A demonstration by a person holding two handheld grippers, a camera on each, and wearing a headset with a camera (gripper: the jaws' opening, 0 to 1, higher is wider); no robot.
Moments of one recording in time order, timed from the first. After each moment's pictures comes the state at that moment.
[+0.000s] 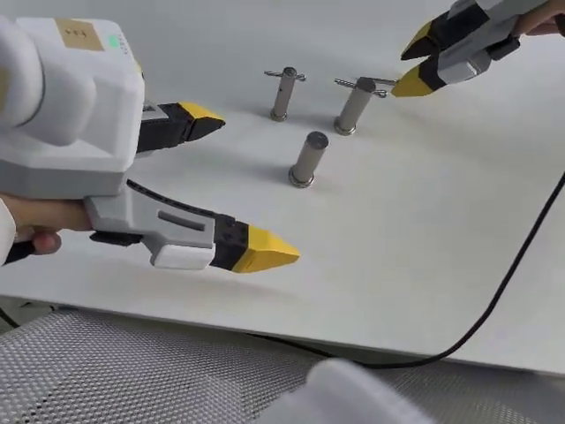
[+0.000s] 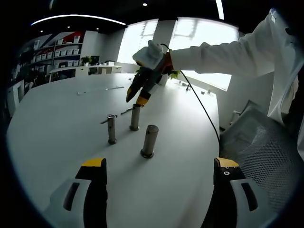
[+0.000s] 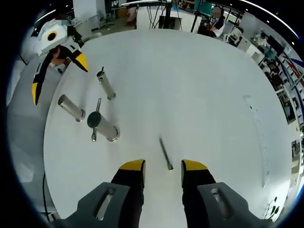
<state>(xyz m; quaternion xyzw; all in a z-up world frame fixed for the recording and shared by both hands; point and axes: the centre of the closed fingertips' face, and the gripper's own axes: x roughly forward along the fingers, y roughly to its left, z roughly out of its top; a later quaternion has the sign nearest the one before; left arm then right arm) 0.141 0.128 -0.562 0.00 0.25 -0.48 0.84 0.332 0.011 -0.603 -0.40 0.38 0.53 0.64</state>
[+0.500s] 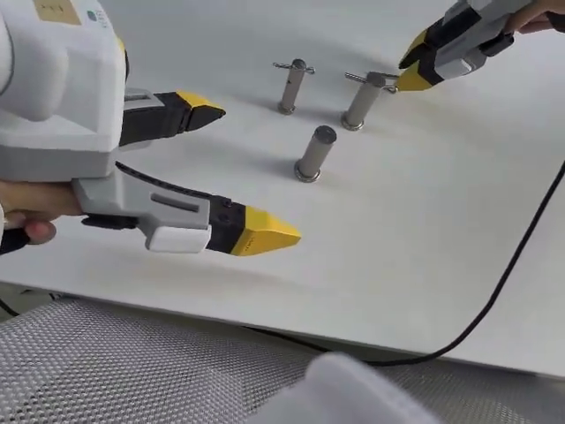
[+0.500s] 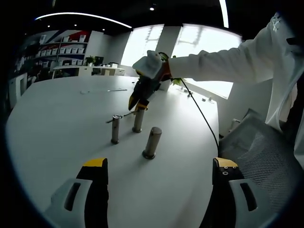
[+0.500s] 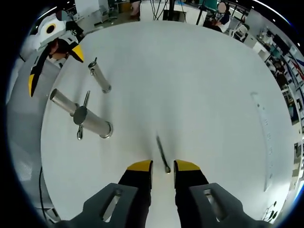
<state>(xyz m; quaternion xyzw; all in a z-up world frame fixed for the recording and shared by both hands) 0.142 0.134 -0.560 -0.03 0.25 -0.47 0.85 0.338 0.009 -0.622 -0.41 0.40 0.53 0.62</state>
